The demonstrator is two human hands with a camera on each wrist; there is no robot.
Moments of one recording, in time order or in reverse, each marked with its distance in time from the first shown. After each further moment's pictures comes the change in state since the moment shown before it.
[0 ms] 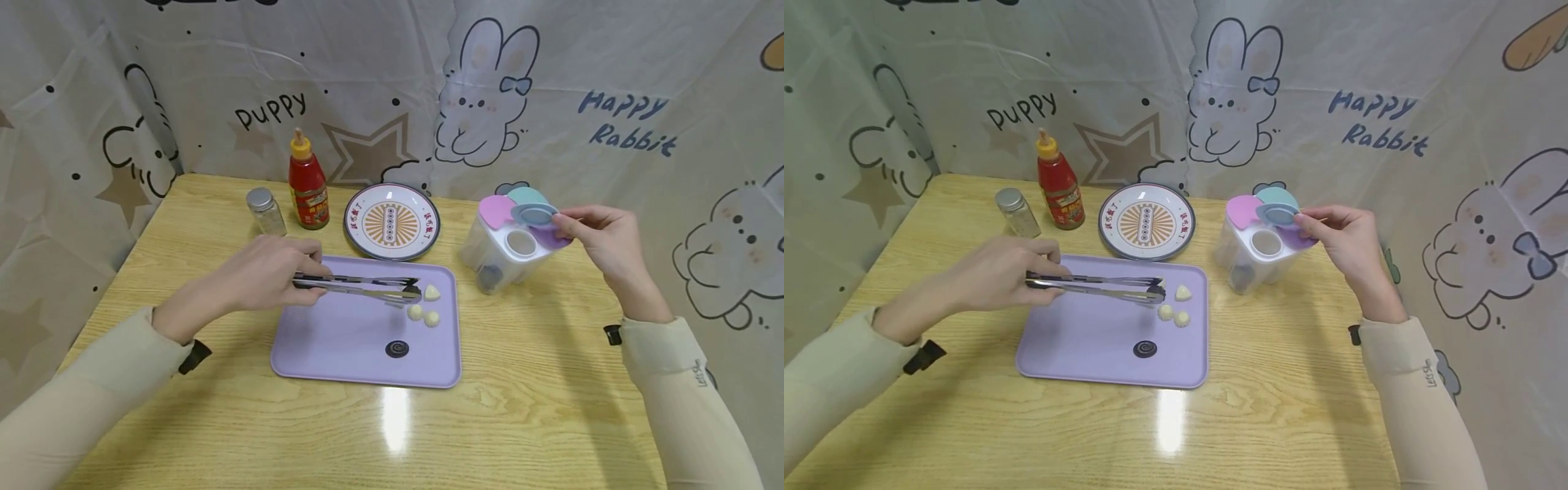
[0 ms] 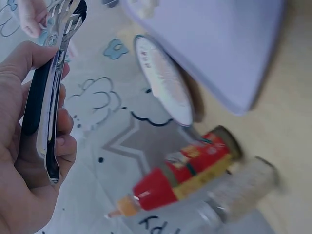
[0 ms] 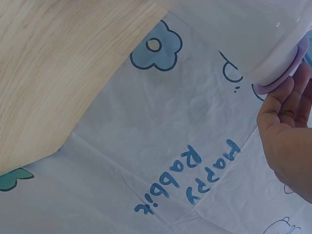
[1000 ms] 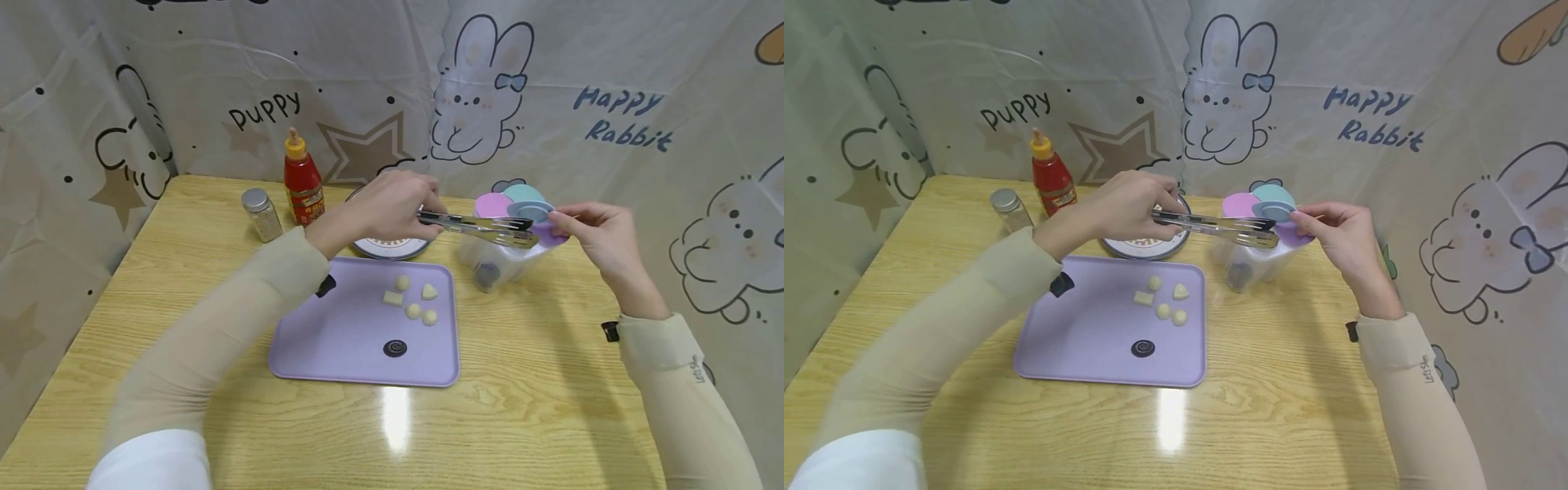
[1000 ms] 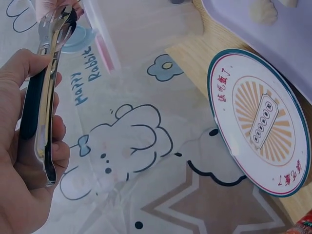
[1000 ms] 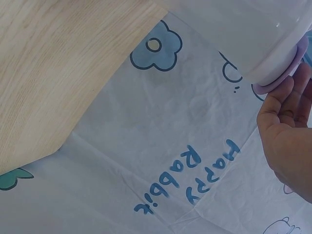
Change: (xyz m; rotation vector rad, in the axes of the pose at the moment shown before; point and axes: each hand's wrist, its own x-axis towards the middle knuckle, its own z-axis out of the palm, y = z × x) left_hand 0.167 0.046 -0.009 -0.026 -0.028 0.085; right_hand -0.001 0.002 0.000 -0.036 0.012 -0.015
